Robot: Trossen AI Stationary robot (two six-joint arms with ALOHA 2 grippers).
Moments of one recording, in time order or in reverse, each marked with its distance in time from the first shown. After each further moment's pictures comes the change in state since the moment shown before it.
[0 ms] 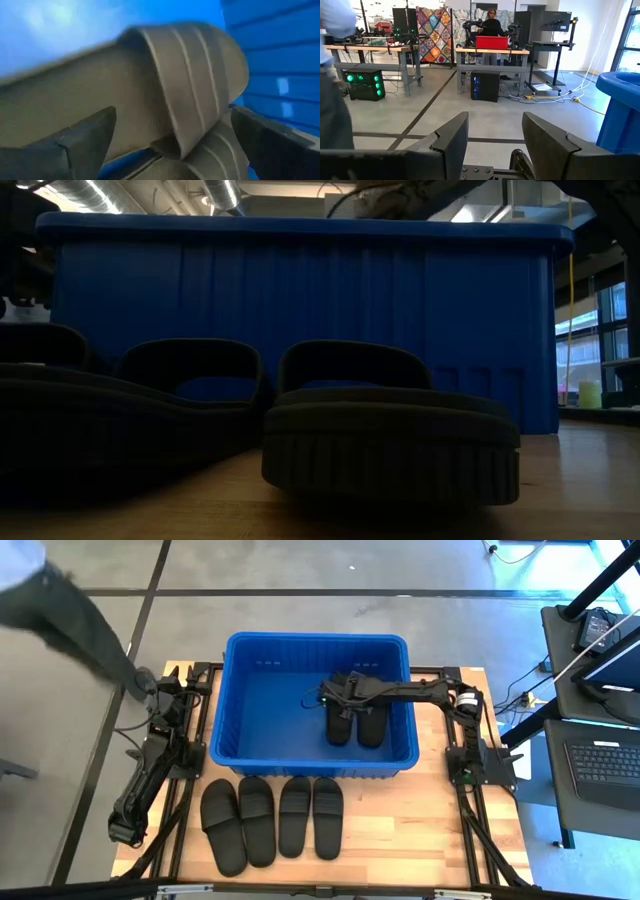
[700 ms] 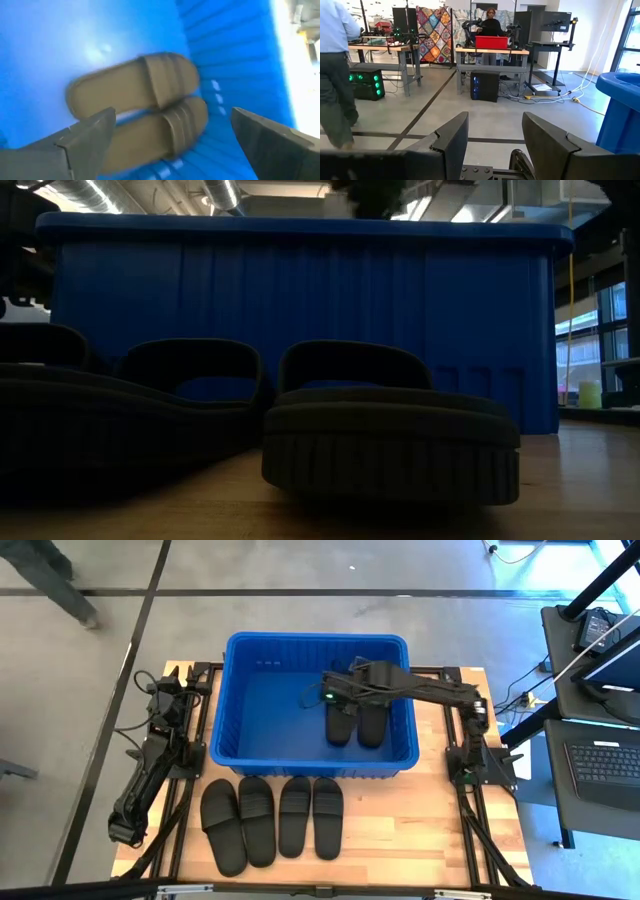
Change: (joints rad) left arm 0.000 0.000 0.000 0.000 0.000 -0.004; right arm 0.165 -0.065 0.589 -0.629 0.036 0.100
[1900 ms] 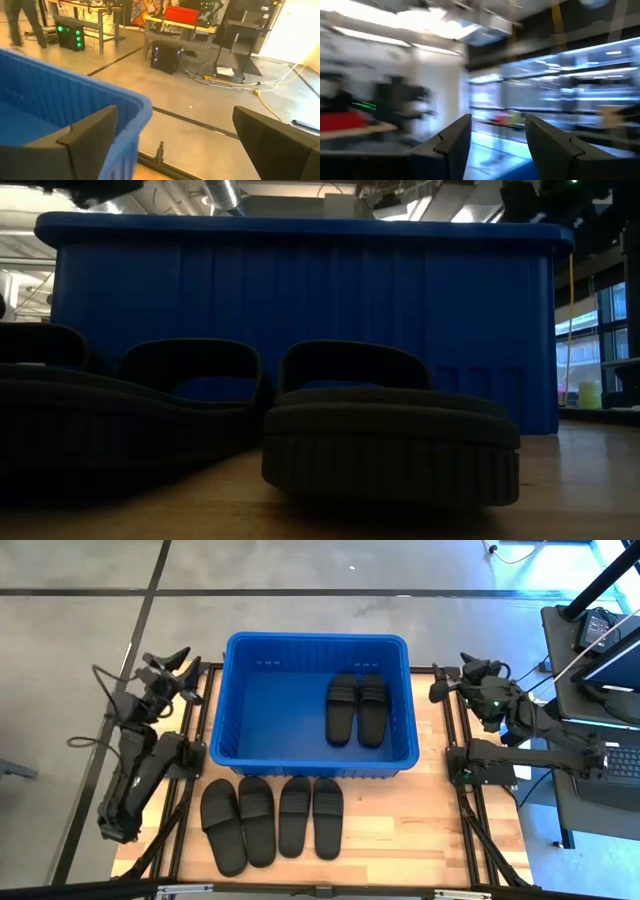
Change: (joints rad) left arm -0.013 0.151 0.448 0.102 0.766 -0.125; right arm -0.201 -1.416 -1.401 1.019 0.387 -0.041
